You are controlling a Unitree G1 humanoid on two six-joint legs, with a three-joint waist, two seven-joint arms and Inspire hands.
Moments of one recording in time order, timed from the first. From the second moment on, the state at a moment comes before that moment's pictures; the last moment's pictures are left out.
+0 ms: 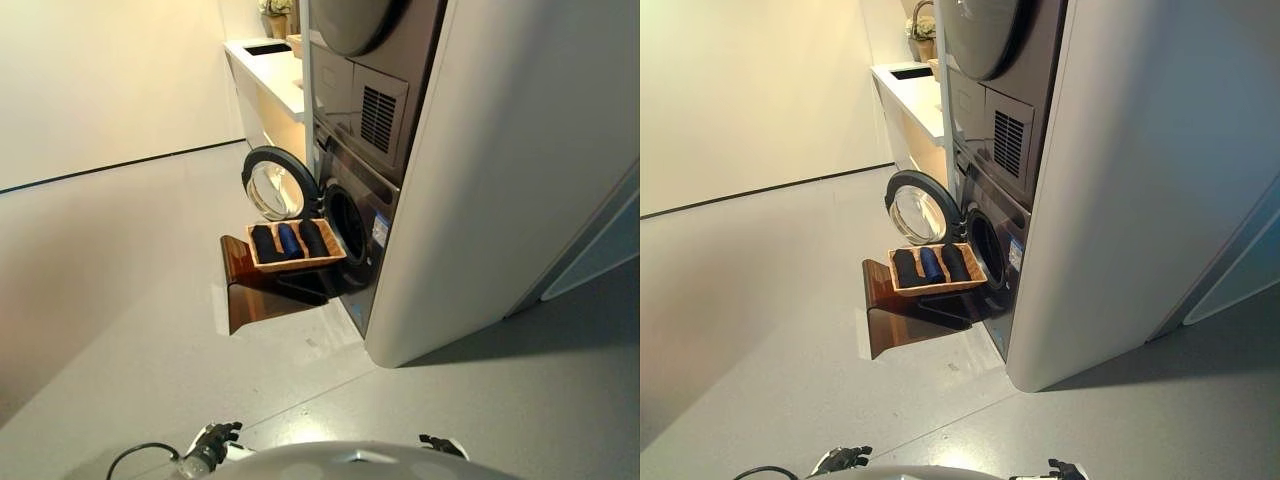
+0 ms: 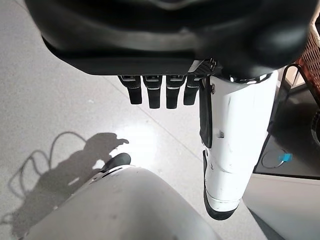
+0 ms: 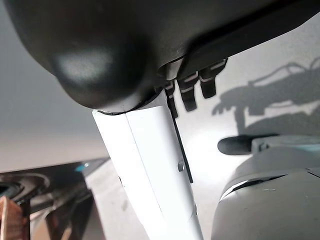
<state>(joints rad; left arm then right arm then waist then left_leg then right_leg) 0.04 0.21 -0.35 1.31 0.08 -0.13 0.04 0.05 -0.21 0.20 1.37 0.05 -0.11 -0.11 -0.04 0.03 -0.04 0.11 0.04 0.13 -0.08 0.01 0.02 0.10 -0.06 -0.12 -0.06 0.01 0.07</state>
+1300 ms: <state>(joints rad) -0.03 0.22 -0.26 1.32 -0.04 -0.12 0.02 -0.04 -0.21 0.12 1.39 0.16 -0.12 -0.06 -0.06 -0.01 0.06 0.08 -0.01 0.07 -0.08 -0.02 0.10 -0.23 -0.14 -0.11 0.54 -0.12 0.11</state>
